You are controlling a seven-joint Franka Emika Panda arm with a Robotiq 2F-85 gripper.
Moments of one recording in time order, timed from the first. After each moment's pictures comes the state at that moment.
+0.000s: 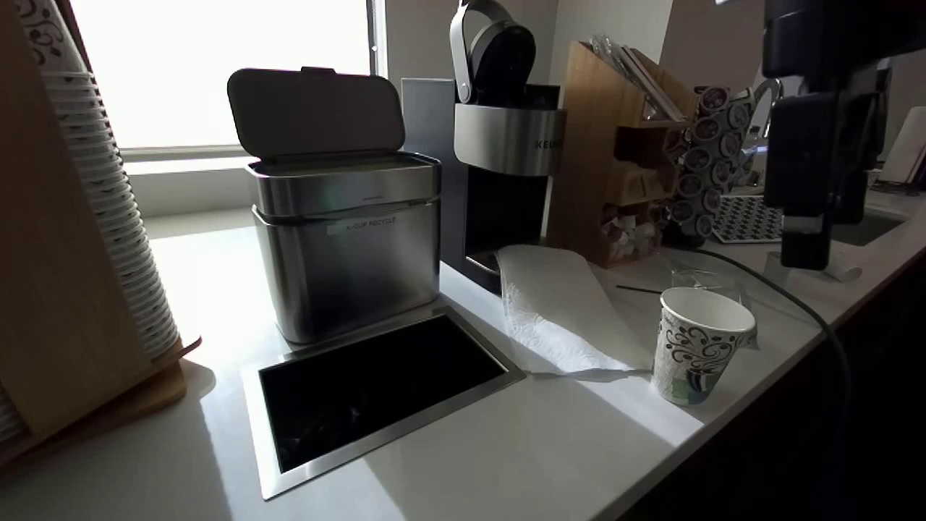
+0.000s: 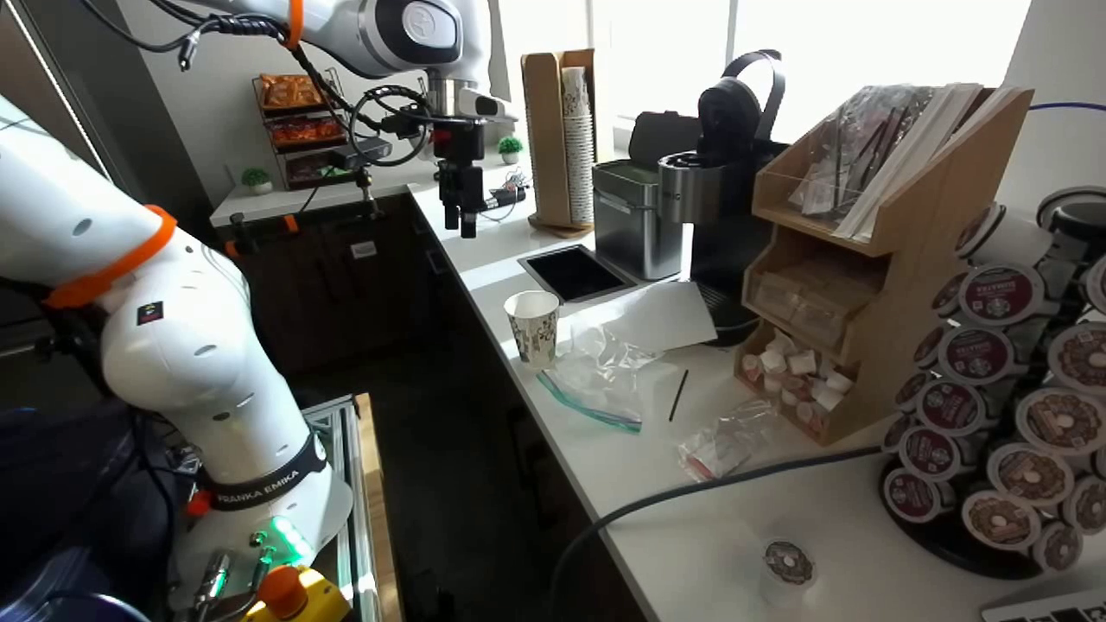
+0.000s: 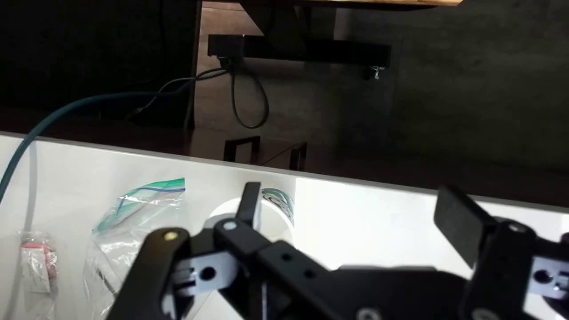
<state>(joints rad) 0.13 -0.43 0.29 -2.36 0.04 1.70 0.30</state>
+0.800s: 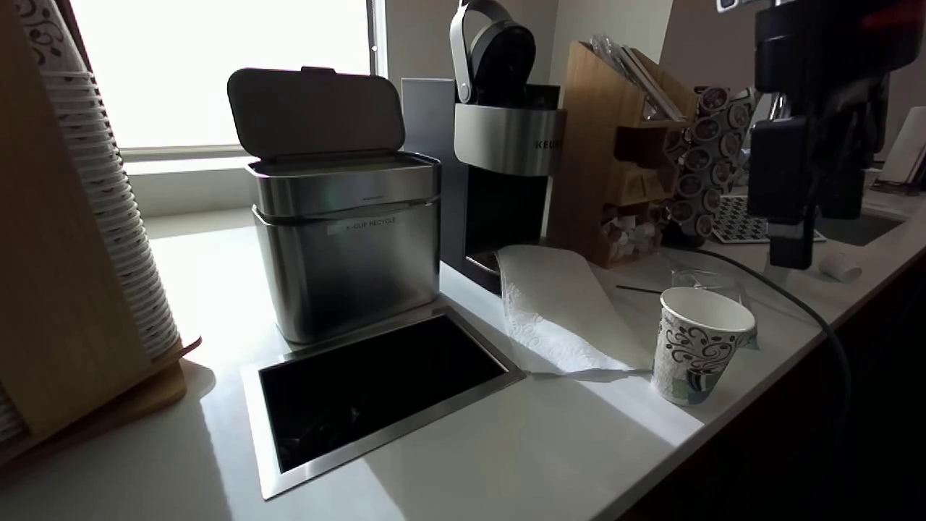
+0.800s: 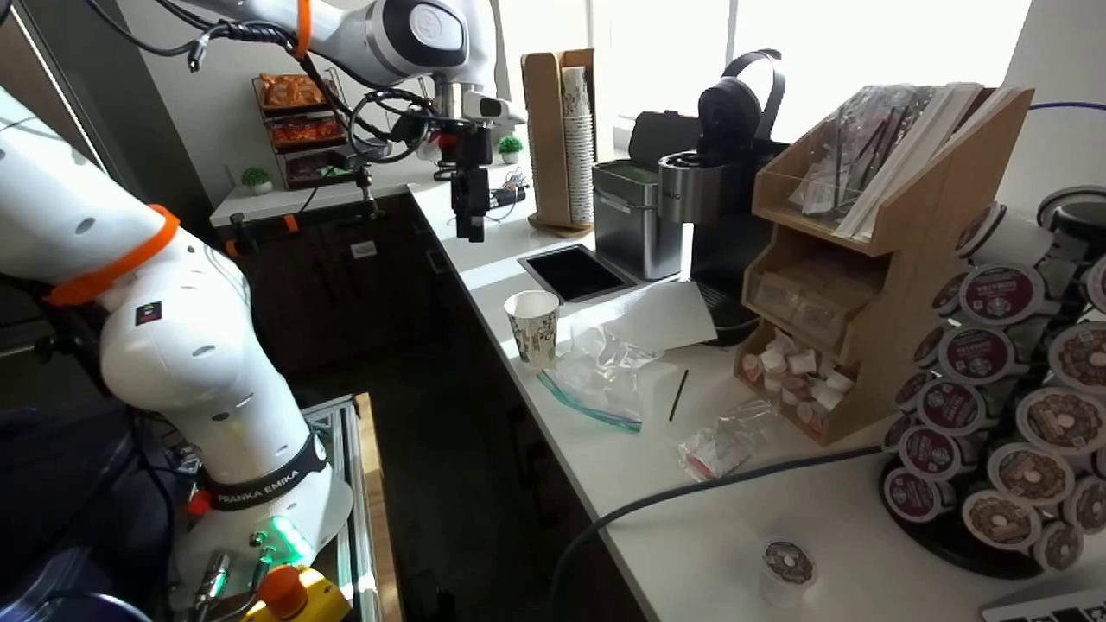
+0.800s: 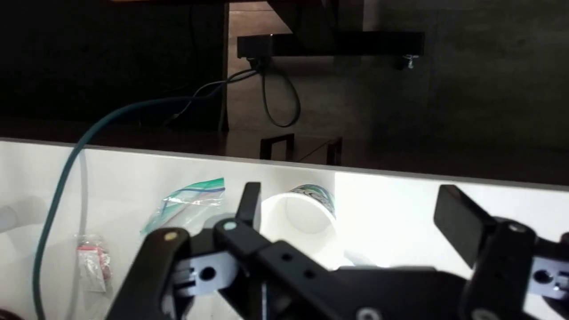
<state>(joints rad) 0.12 -0.41 0.29 -2.36 -0.05 1.70 0.39</state>
